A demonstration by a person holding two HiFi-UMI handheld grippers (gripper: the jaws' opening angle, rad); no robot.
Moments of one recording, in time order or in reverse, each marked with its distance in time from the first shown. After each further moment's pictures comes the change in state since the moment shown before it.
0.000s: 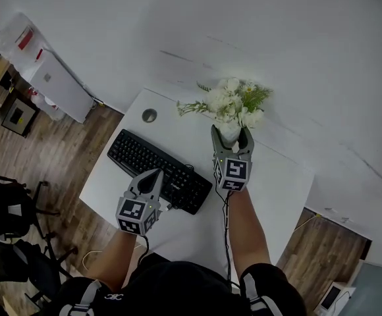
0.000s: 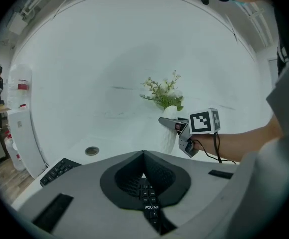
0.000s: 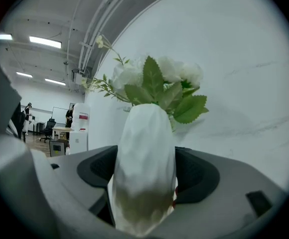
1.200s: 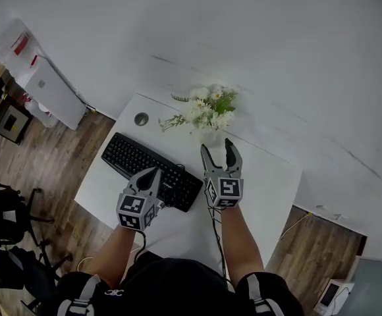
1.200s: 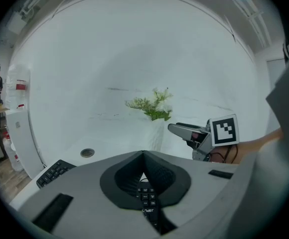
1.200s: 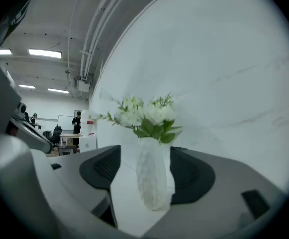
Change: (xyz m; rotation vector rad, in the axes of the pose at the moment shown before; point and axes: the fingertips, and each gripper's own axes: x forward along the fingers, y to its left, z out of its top) left arm -0.007 -0.022 0.003 0.000 -0.005 -0.015; right arm -0.076 0.023 -0.003 0.072 0.005 0.063
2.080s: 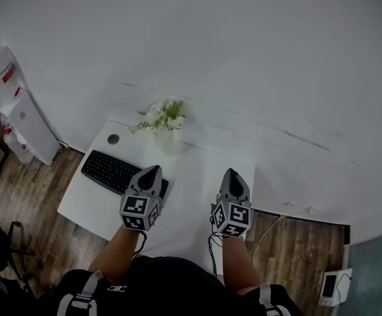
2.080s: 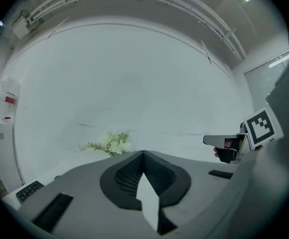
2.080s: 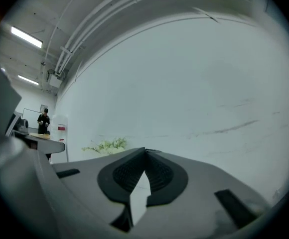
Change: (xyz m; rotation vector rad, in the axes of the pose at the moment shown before) left arm -0.109 -0.158 0.091 0.046 -0.299 -0.135; right arm -0.291 -0.041 0.138 0.001 -0.058 -0.398
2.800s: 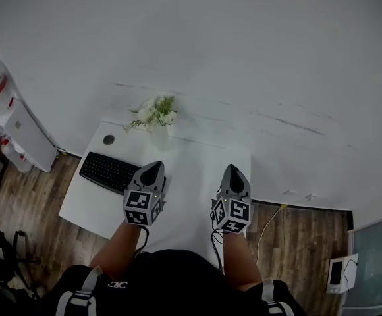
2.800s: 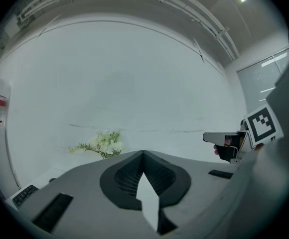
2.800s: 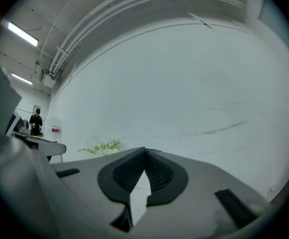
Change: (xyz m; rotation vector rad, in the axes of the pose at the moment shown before) left arm 0.004 -0.032 -0.002 0.047 0.022 -0.071; right arm -0.030 -0.021 0.002 0.013 -0.032 -0.076
